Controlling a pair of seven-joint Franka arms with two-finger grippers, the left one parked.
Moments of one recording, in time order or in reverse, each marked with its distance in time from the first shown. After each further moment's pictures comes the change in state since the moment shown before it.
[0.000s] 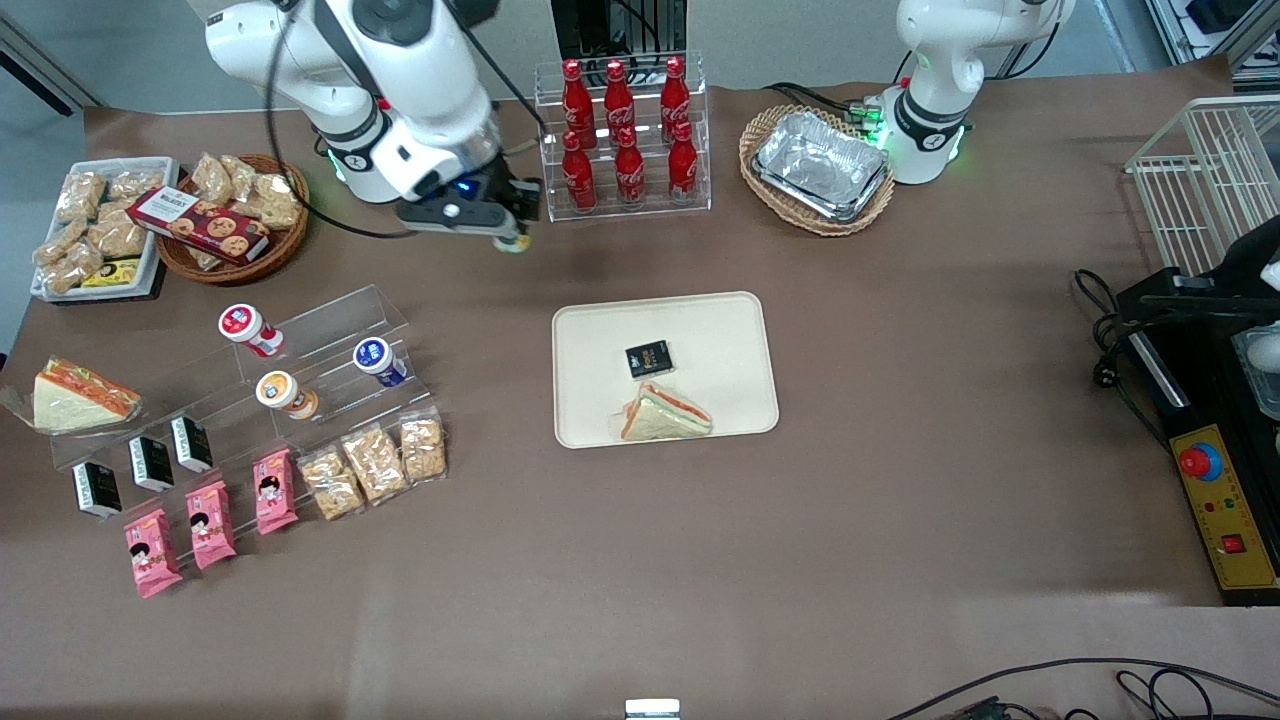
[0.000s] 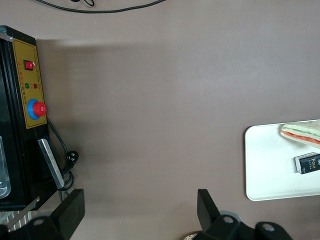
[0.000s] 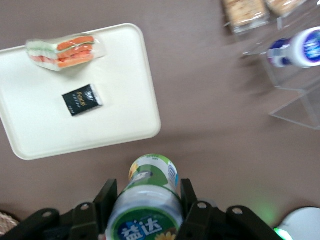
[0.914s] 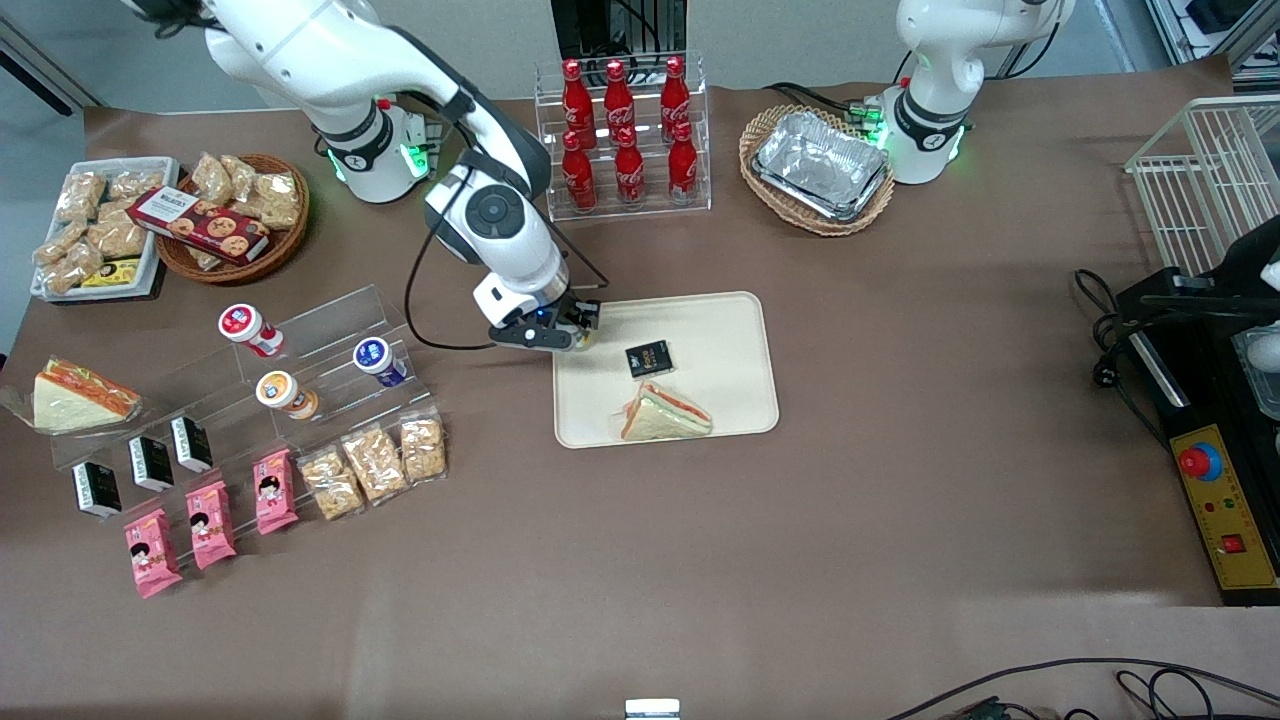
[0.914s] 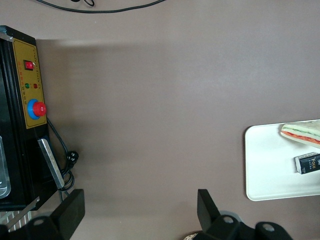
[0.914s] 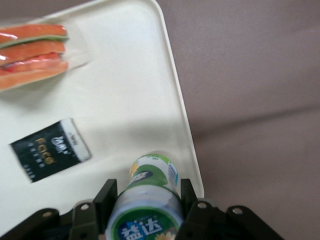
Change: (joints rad) arm 0.003 0.506 0.037 -0.151 -0.335 0.653 0.254
